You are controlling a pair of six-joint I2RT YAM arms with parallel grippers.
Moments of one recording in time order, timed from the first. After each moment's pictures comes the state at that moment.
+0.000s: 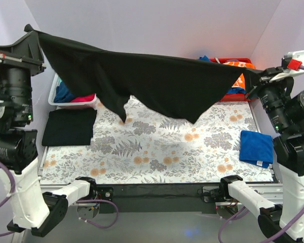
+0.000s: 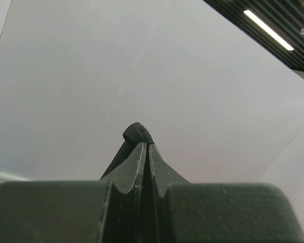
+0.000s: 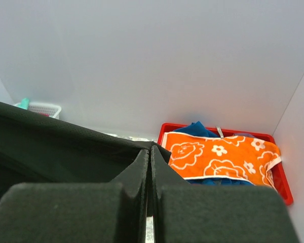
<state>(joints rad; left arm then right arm) -0.16 1.11 2.09 -0.47 -0.24 -0.47 0.26 0.92 1.69 -0.61 0.00 0.05</state>
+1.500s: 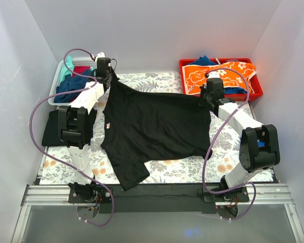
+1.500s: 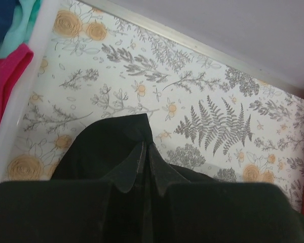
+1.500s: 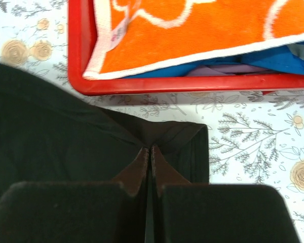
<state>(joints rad) -0.17 2.02 1.71 -0.23 -0.18 -0.51 0.24 1.61 1.12 -0.14 0.13 0.17</state>
